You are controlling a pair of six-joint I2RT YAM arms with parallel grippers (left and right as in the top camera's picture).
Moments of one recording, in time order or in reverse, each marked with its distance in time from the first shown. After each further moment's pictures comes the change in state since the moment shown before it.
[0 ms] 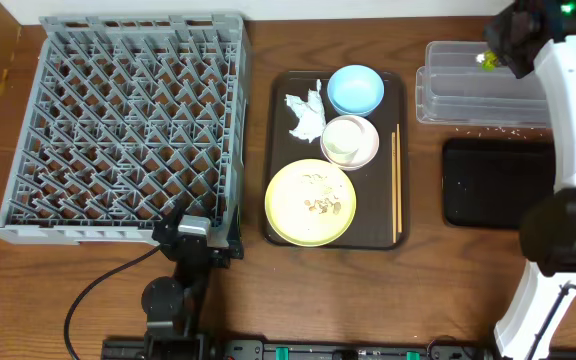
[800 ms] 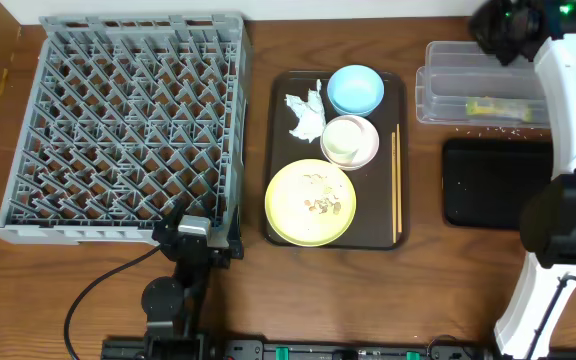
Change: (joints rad) left arm 0.000 0.000 0.000 0.000 0.000 0.000; right arm -0.009 0.050 -0.005 0.193 -0.433 -0.230
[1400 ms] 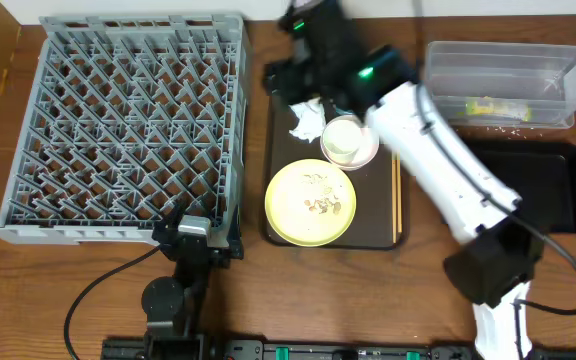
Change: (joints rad) left arm 0.000 0.000 0.000 0.000 0.000 0.000; right arm 0.644 -0.044 0.000 0.056 0.162 -0.468
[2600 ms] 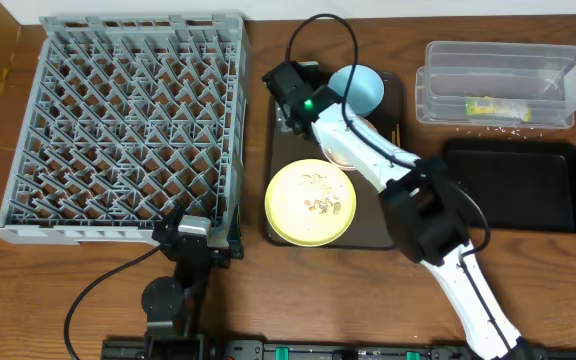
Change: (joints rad) left arm 0.000 0.000 0.000 0.000 0.000 0.000; right arm 0.023 0.406 -0.002 0.106 0.432 0.227
